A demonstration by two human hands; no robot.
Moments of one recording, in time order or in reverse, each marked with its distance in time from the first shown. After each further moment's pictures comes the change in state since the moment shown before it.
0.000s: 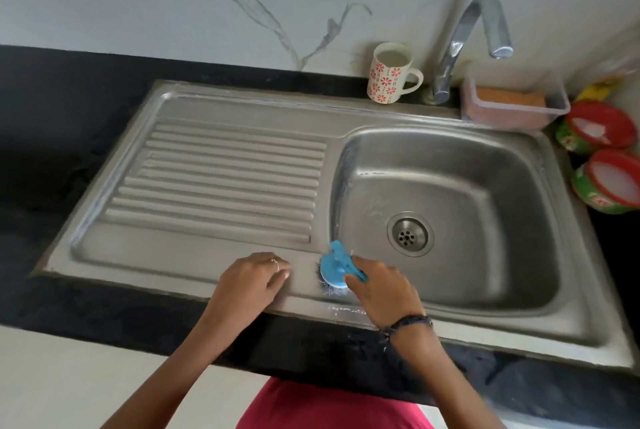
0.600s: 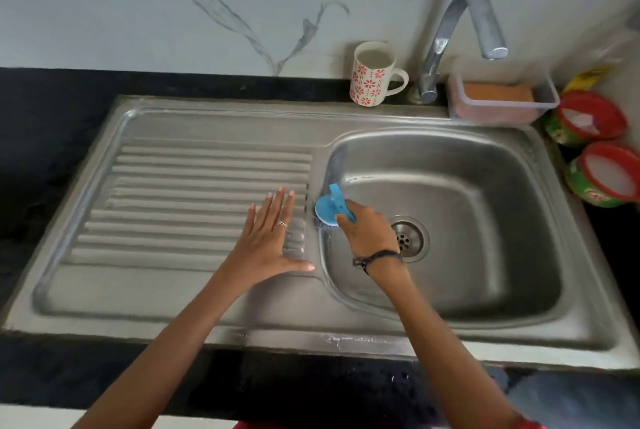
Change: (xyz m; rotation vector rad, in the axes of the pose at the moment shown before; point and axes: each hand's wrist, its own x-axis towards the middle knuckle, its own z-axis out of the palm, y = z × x) left_hand 0.111 -0.016 0.006 0.069 -0.328 0.048; right_hand 0.110 -0.011 -0.024 0.119 0.204 0.069
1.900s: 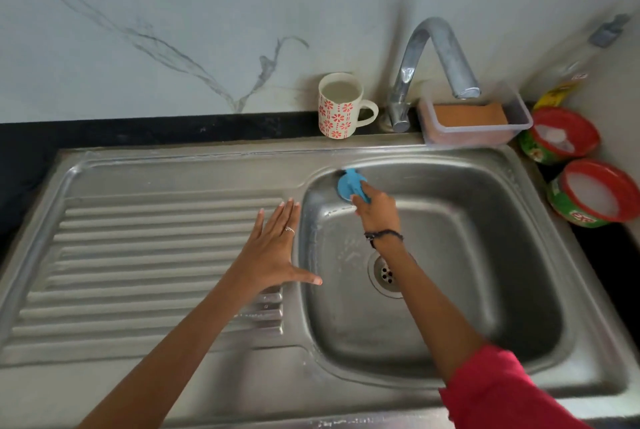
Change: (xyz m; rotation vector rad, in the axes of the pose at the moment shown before) left_hand 0.096 0.022 -0.026 0.150 -0.119 0.147; right_hand 0.129 0.055 -0.025 0.266 0.265 0.106
